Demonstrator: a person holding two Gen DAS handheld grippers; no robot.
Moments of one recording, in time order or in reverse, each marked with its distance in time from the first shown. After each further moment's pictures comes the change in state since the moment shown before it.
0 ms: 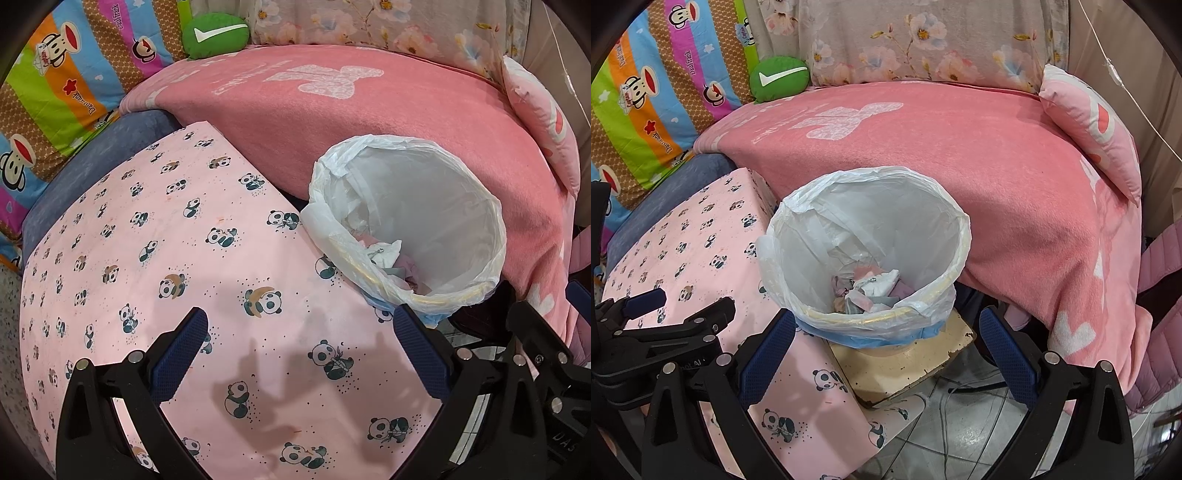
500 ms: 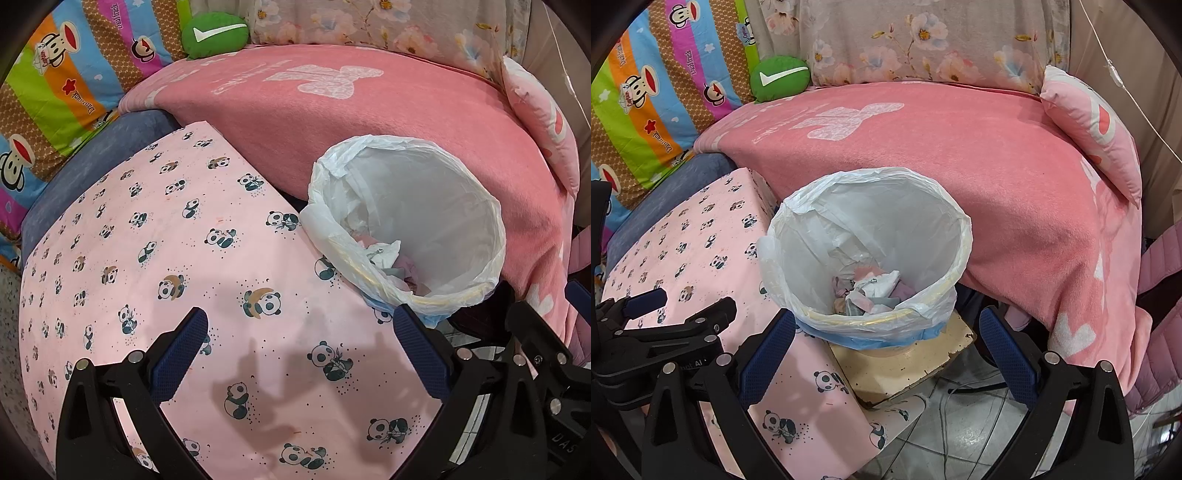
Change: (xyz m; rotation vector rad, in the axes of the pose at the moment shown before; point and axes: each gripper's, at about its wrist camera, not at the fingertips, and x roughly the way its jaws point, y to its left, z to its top) left arm 0.001 0.000 0.000 0.001 0.002 -0.001; right arm 0.000 0.000 0.000 0.000 0.001 -0.001
